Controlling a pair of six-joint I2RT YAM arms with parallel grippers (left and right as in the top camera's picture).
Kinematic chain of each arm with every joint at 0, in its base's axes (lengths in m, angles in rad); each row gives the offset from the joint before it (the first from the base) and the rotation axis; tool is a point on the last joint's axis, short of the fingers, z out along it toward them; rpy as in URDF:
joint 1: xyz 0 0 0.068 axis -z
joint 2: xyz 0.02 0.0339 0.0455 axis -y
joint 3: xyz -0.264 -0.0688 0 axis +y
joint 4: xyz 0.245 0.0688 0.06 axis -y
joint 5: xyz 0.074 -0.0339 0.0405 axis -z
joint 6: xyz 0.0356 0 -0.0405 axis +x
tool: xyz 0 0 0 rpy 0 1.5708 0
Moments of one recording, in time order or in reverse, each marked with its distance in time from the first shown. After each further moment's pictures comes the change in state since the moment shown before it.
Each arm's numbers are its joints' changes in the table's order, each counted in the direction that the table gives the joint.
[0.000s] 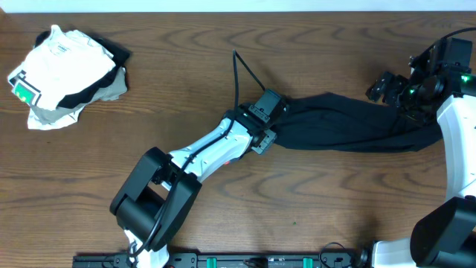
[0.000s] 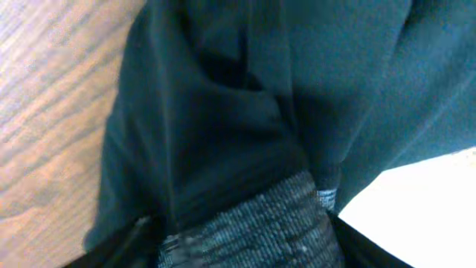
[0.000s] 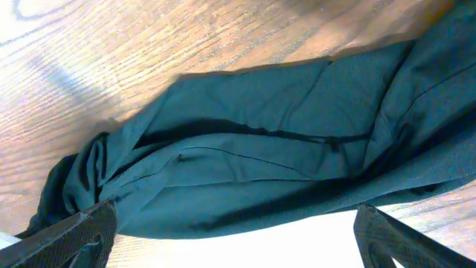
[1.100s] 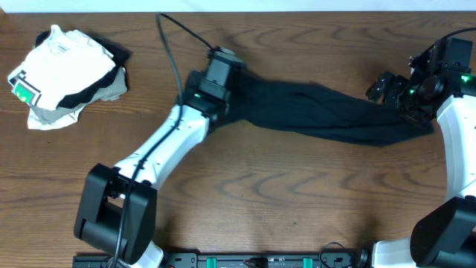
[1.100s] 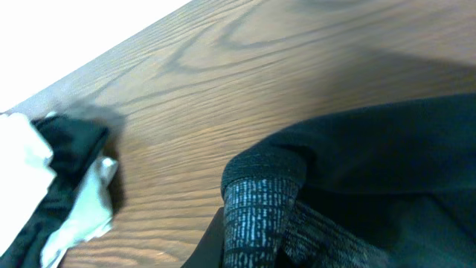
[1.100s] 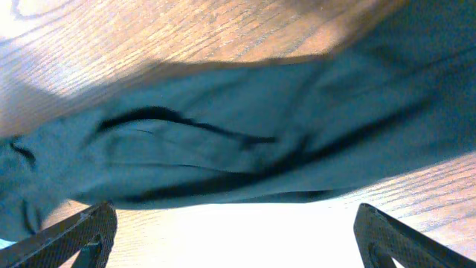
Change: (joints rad) left arm -0.256 0.158 0.000 0.174 -0.362 0.003; right arm 0.000 0.000 0.000 -0.003 0.000 0.000
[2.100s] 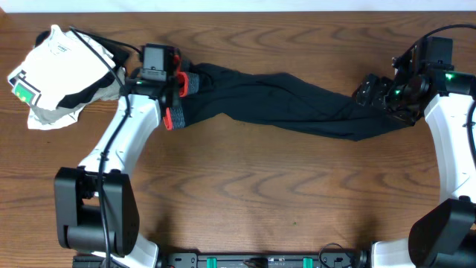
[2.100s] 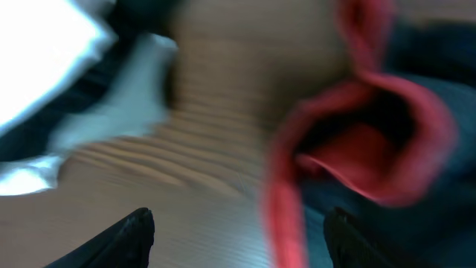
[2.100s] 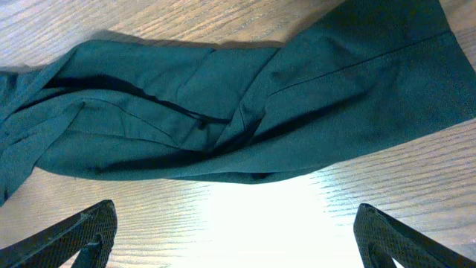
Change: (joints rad) left arm -0.299 0.017 0.000 -0.199 0.190 -0.185; right arm -0.082 0.000 0.002 -0.029 0.002 0.000
